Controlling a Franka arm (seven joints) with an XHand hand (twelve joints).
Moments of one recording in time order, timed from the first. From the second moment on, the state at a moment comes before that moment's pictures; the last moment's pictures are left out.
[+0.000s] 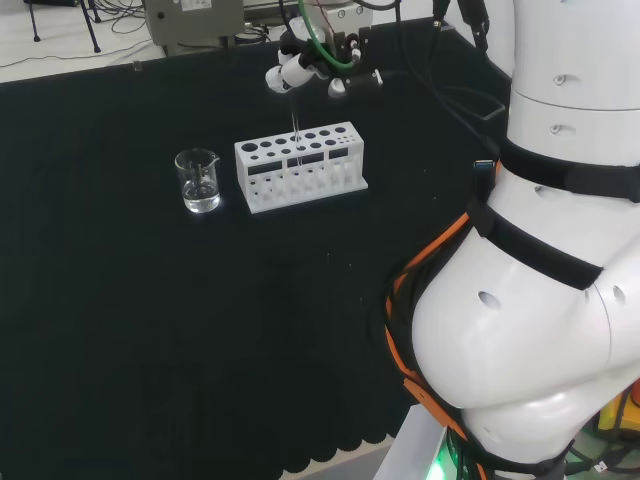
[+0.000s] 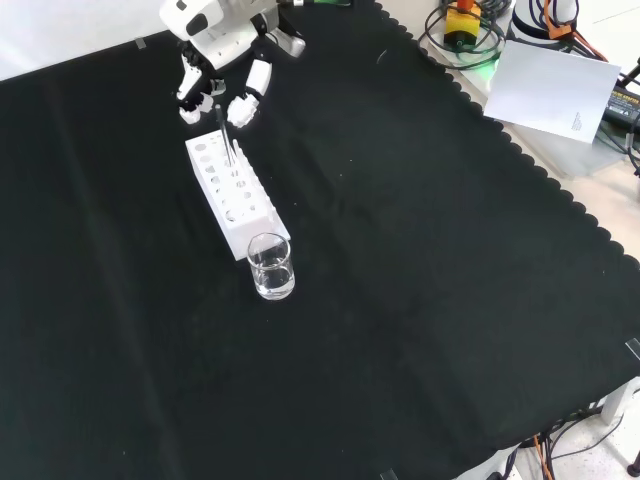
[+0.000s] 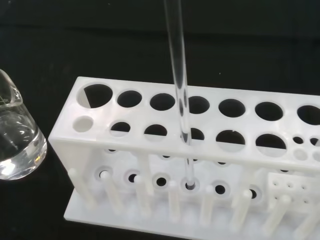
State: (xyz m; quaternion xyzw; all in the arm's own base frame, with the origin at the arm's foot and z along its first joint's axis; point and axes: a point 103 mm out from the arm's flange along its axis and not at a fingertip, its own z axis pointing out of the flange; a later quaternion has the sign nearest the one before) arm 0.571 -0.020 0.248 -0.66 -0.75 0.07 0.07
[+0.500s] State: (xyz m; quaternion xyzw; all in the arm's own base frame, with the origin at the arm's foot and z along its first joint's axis) arm 0.570 -0.016 0.247 -0.65 -0.75 0.06 0.06
